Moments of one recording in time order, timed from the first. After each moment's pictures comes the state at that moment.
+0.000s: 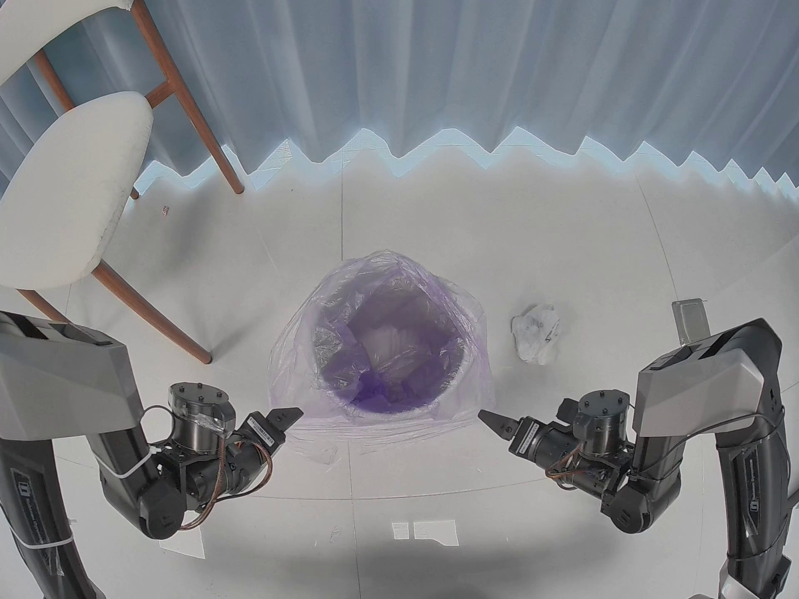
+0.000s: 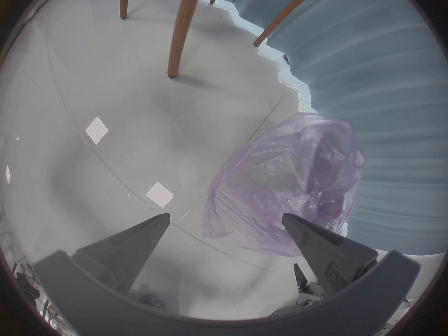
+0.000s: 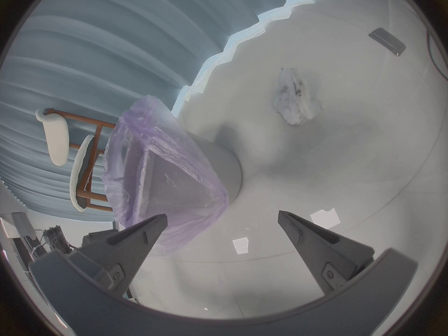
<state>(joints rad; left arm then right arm) -0.36 2.16 -0.37 -1.21 0.02 -1.07 0.32 2.44 -0.54 -1.52 0.08 0.75</state>
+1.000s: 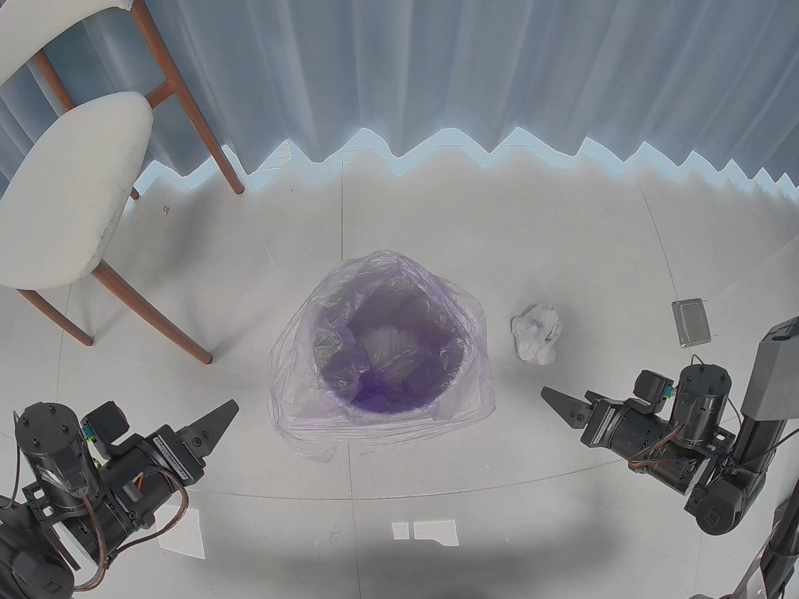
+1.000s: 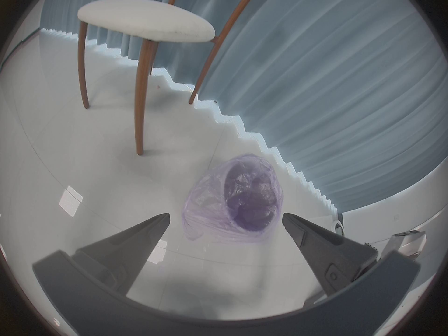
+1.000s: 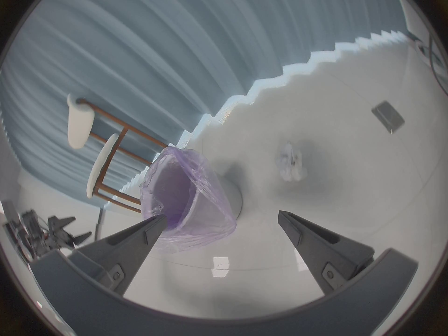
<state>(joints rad) -0.47 1.47 -0.02 -1.20 0.17 -0.73 0.25 2.02 -0.19 -1.55 0.07 0.51</state>
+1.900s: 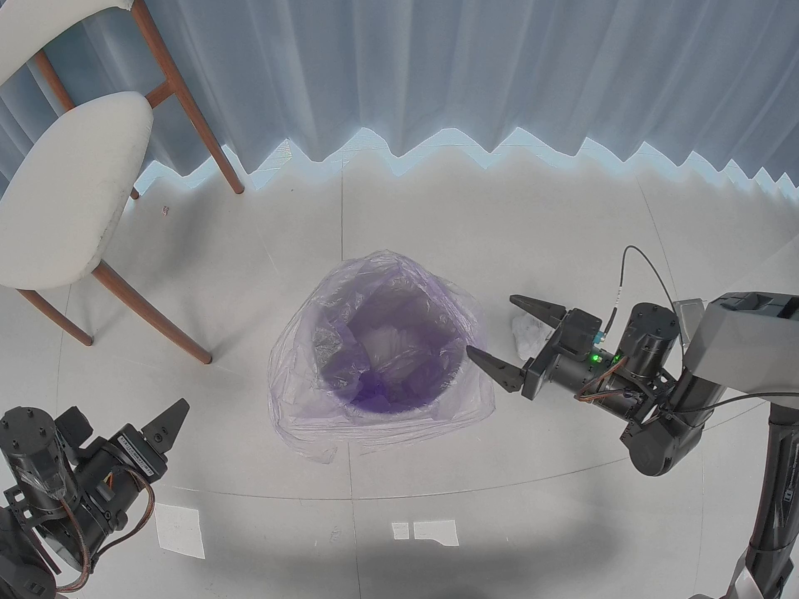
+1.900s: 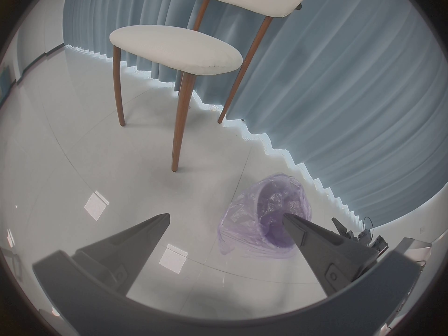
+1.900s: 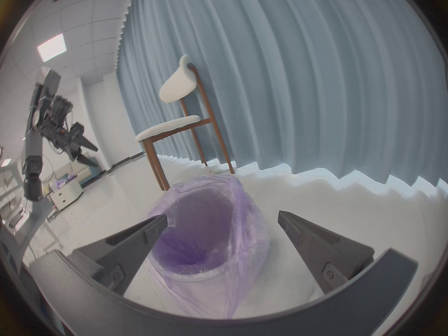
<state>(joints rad) -0.41 1.33 -0.02 -1.01 0.33 -0.72 0.23 2.23 -0.71 -1.55 0.48 -0.17</state>
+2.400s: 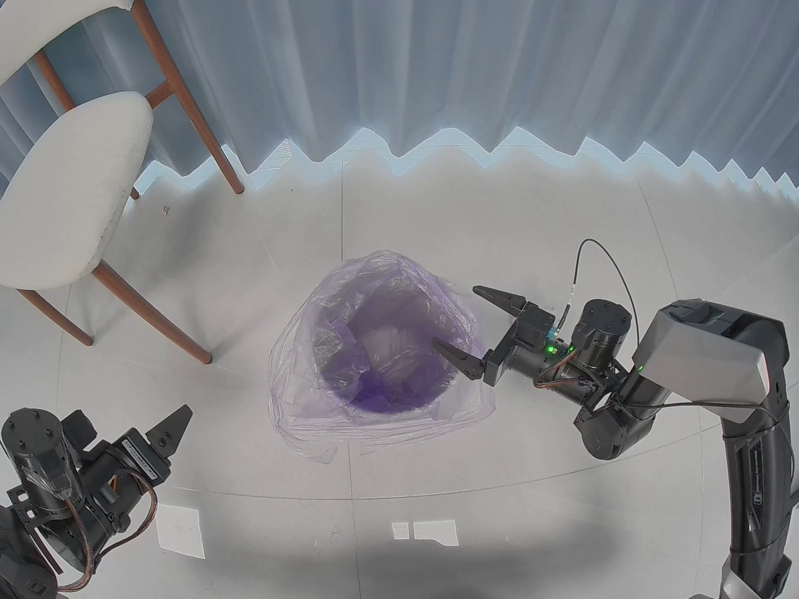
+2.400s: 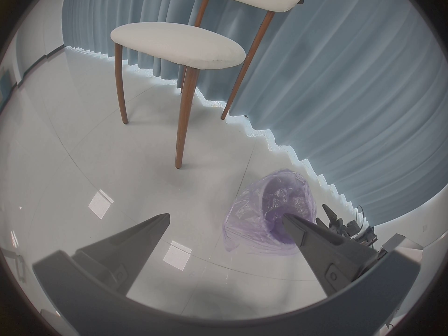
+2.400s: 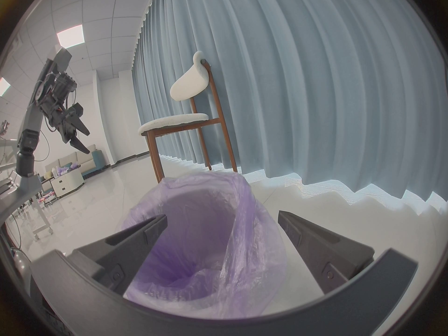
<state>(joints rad) -0.41 1.34 -0.02 -0.99 0.33 -0.72 0.26 2.43 -1.02 -1.50 0.51 -0.24</state>
